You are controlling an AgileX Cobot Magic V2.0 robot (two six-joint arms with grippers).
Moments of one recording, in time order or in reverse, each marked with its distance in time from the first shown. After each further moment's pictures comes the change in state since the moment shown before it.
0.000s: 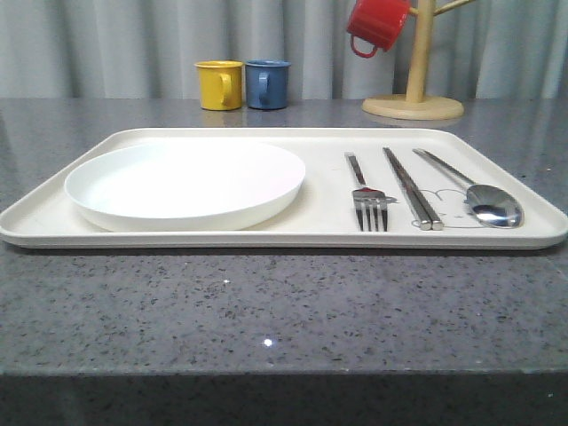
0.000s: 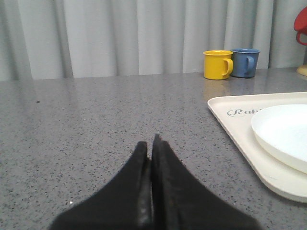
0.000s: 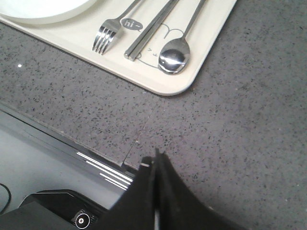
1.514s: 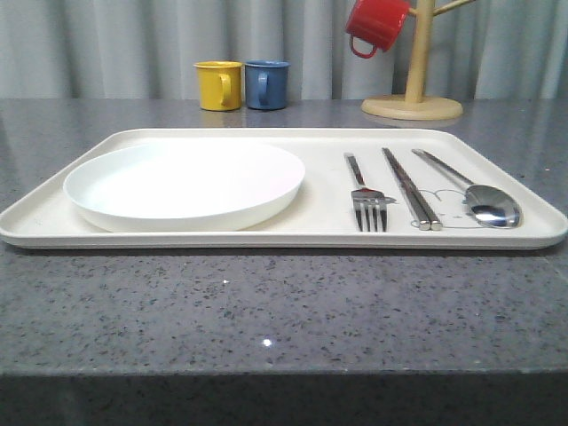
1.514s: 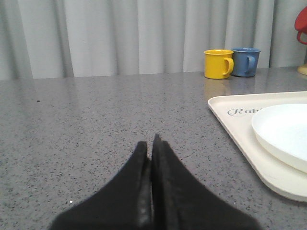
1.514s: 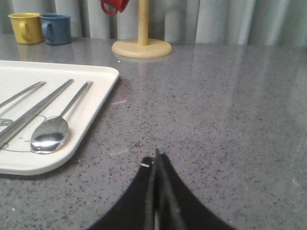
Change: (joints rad) left arm 0.000 0.000 0.000 0.000 0.004 0.000; right arm -0.351 -0.457 0.685 0.000 -0.826 0.000
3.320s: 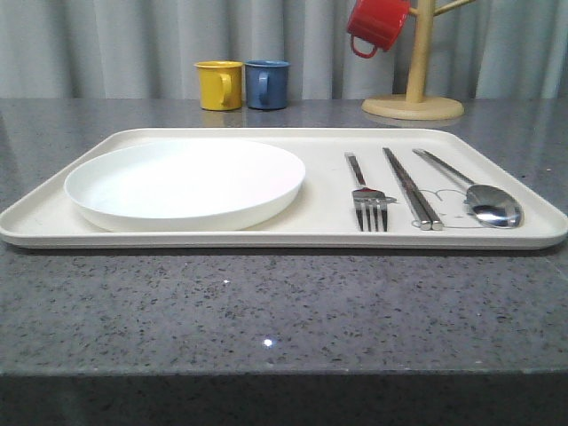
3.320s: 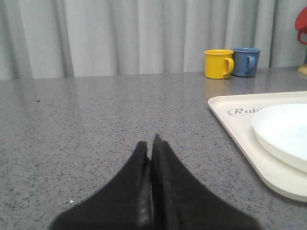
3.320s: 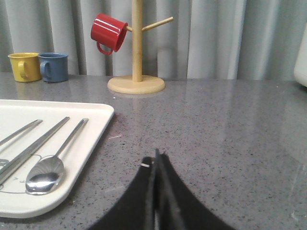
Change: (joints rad) left arm 0.000 0.000 0.000 0.000 0.000 0.000; right arm -0.006 -0.002 0.013 -0.052 -0.146 0.058
